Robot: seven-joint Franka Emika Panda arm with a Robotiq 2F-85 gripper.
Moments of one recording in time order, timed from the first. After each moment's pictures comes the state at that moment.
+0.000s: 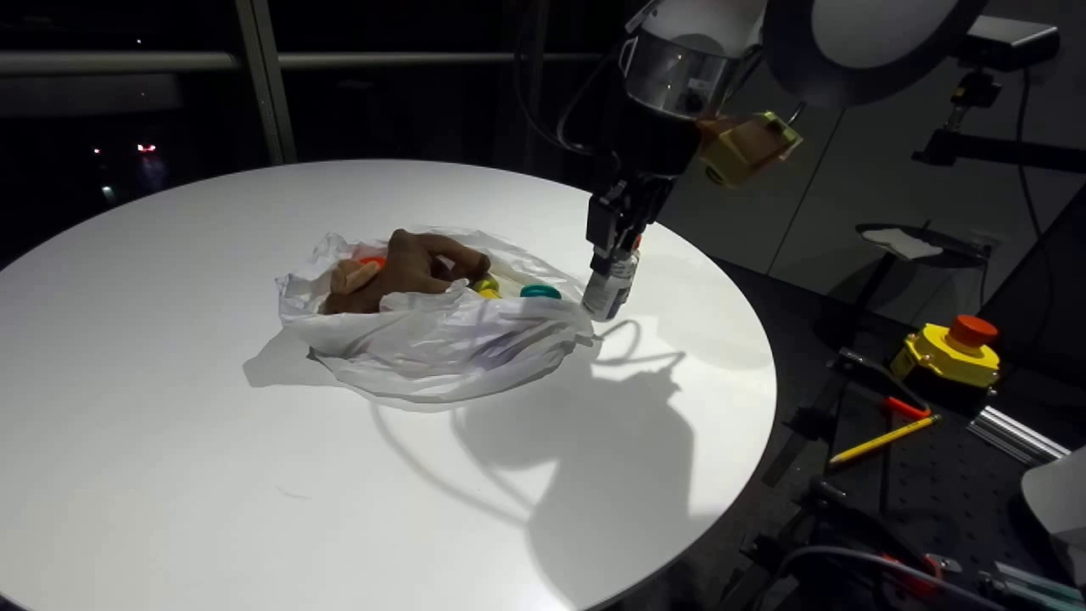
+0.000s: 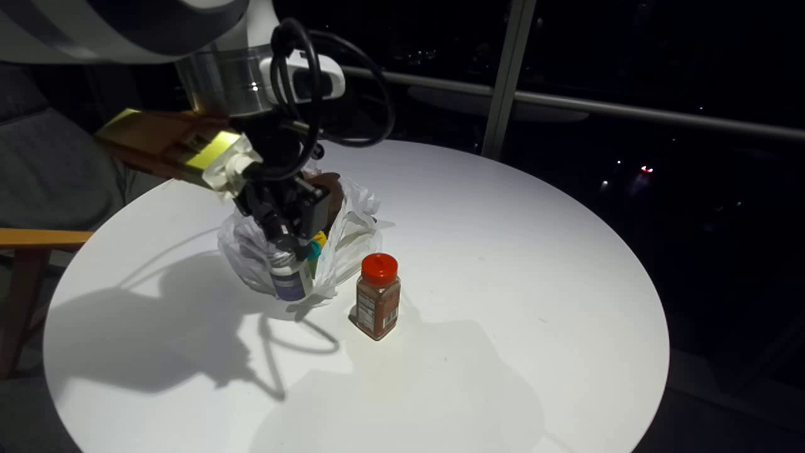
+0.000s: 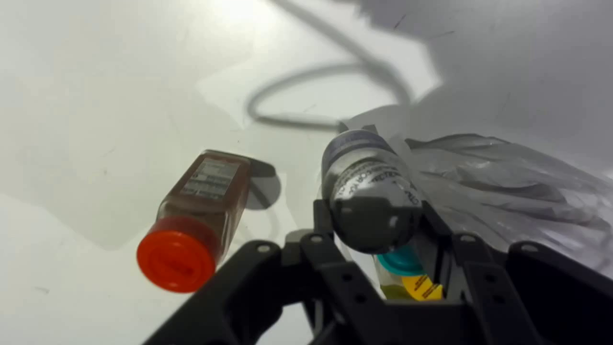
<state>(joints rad) 0.07 0.12 0.03 -2.56 -0.24 2.82 0.32</state>
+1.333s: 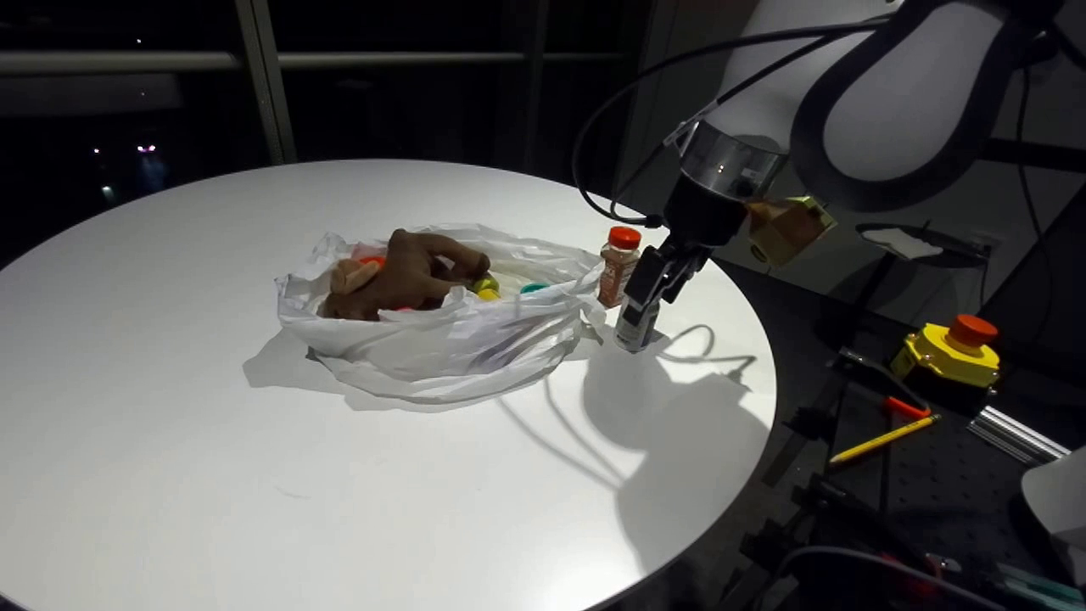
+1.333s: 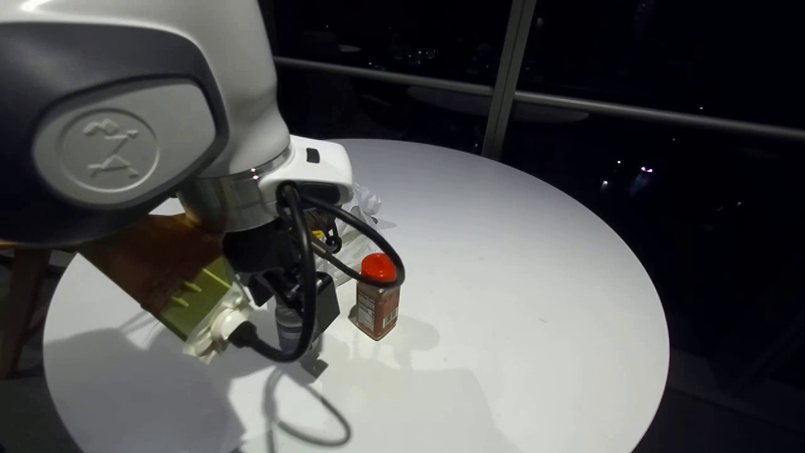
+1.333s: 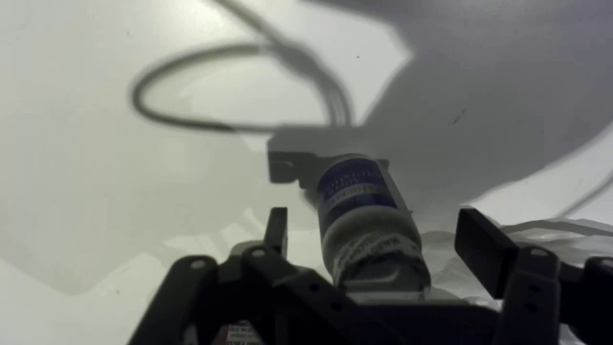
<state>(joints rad) 0.01 0.22 0.02 -2.73 -0.05 3.14 0.12</state>
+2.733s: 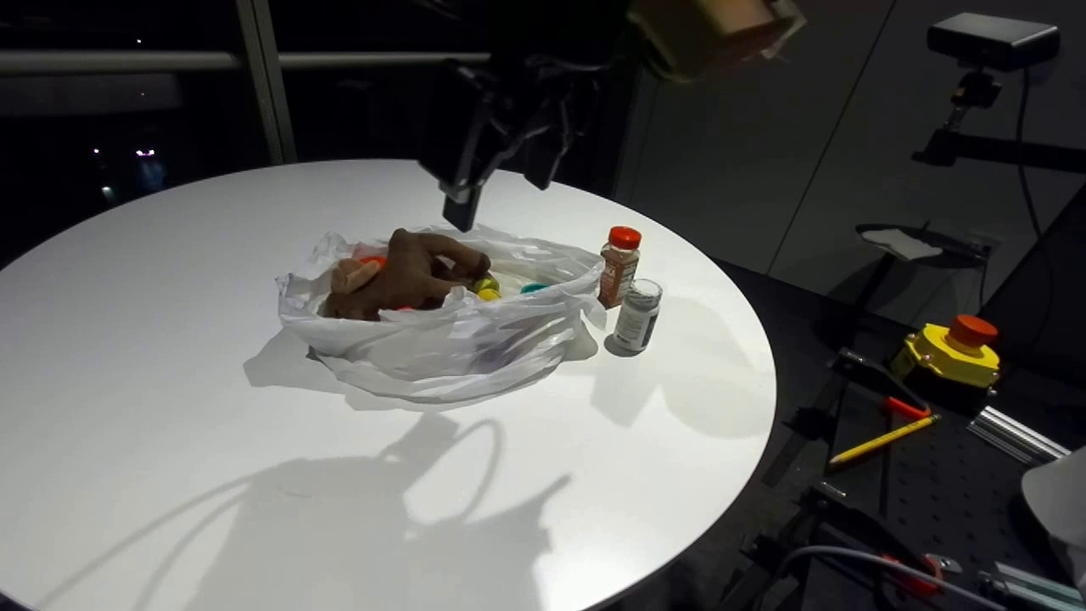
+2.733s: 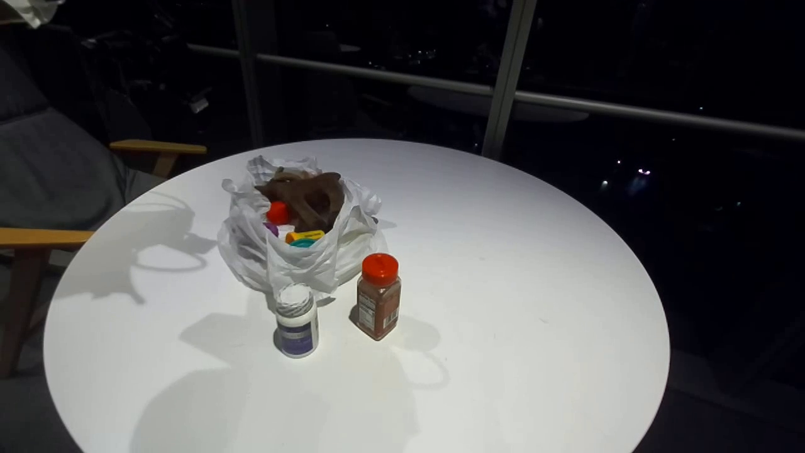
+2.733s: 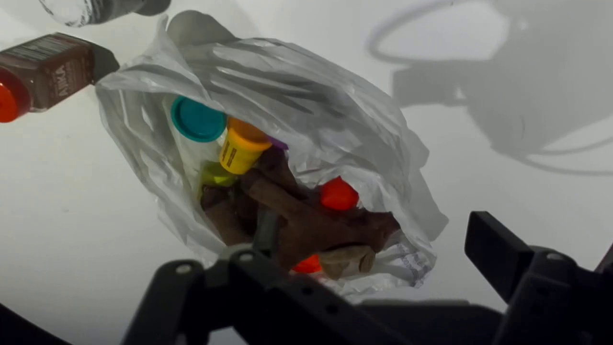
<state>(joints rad) 0.32 0.03 0.16 -2.38 -0.47 2.62 0.75</state>
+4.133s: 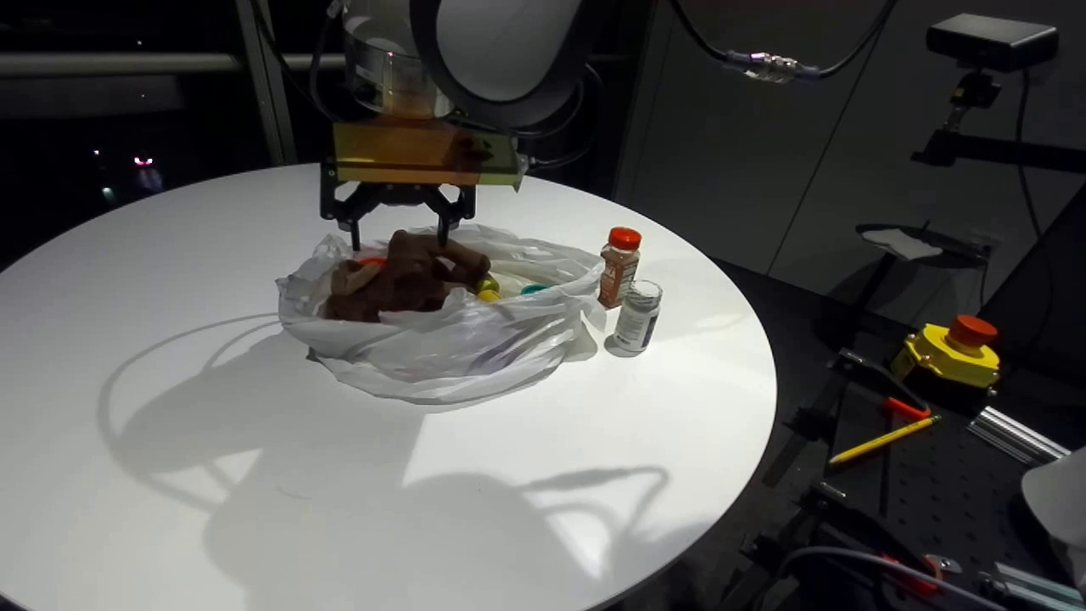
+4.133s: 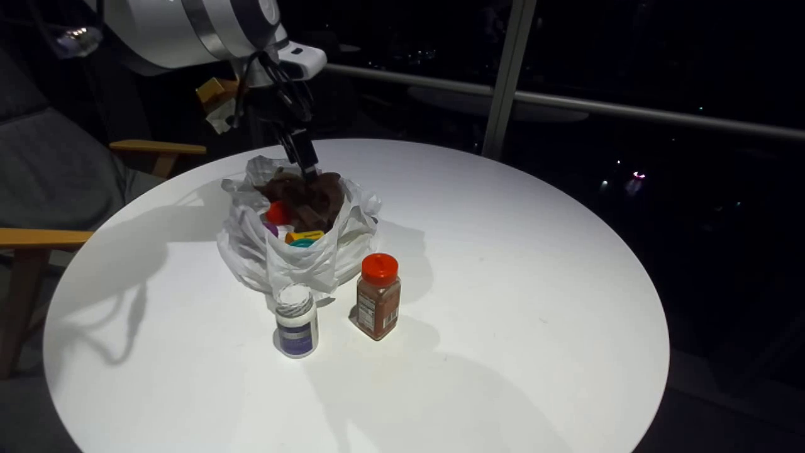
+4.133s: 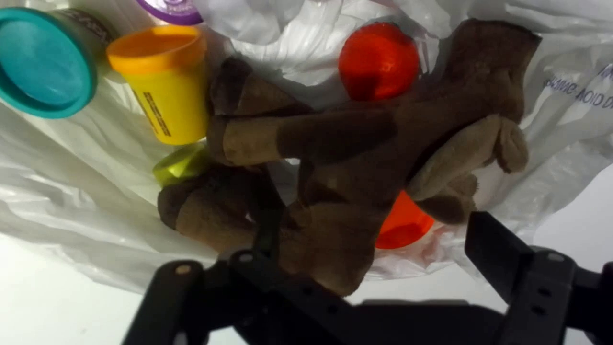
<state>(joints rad) 0.34 0.62 -0.03 -1.81 -0.34 2.62 1.10</state>
